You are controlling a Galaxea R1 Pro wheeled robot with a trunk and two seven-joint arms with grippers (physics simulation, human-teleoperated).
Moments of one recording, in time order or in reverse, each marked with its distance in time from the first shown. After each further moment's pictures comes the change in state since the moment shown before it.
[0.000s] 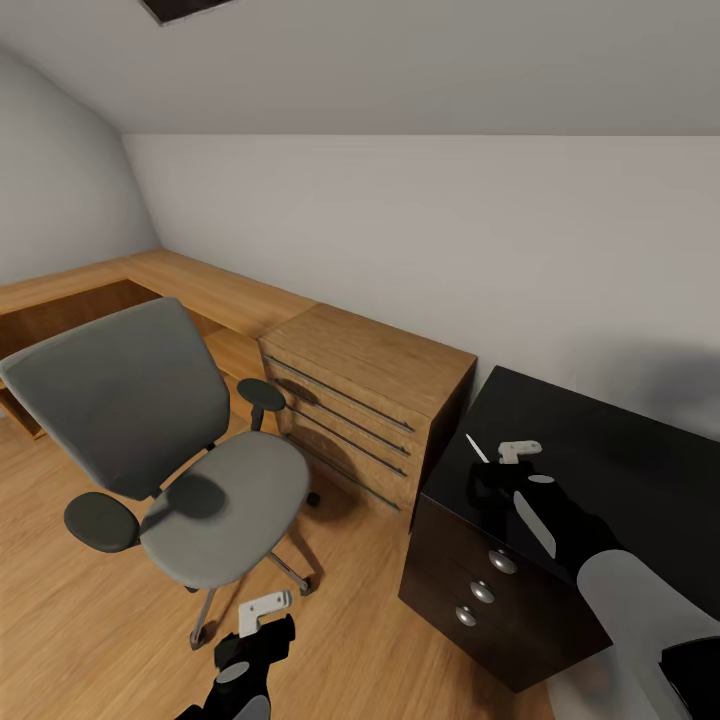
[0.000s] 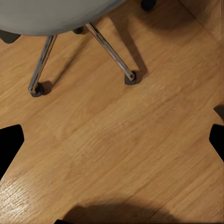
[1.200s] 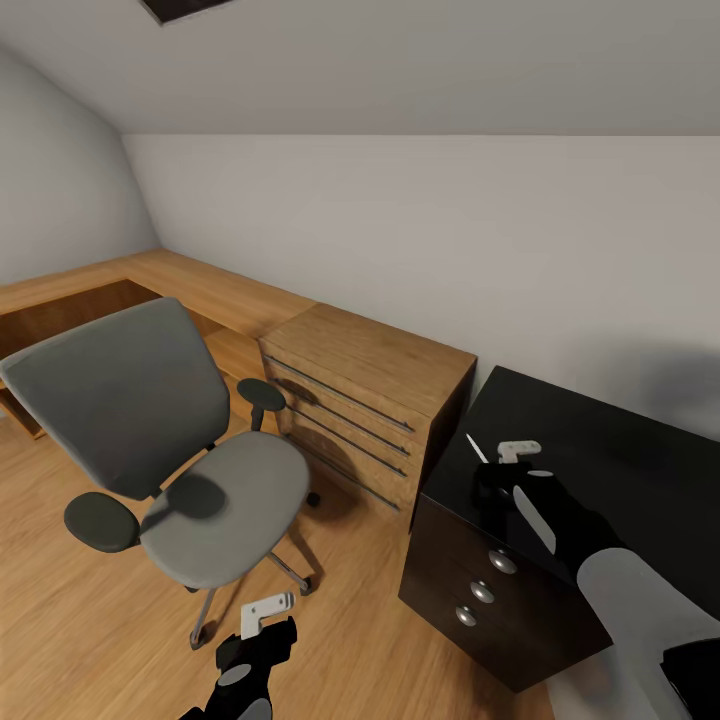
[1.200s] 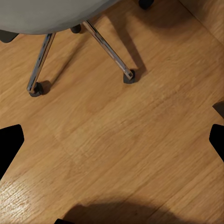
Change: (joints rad) left arm 0.000 0.000 -0.014 0.000 0.000 0.000 0.001; right arm 0.000 0.001 -0.013 -0.038 -0.013 0.101 -0.002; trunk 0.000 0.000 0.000
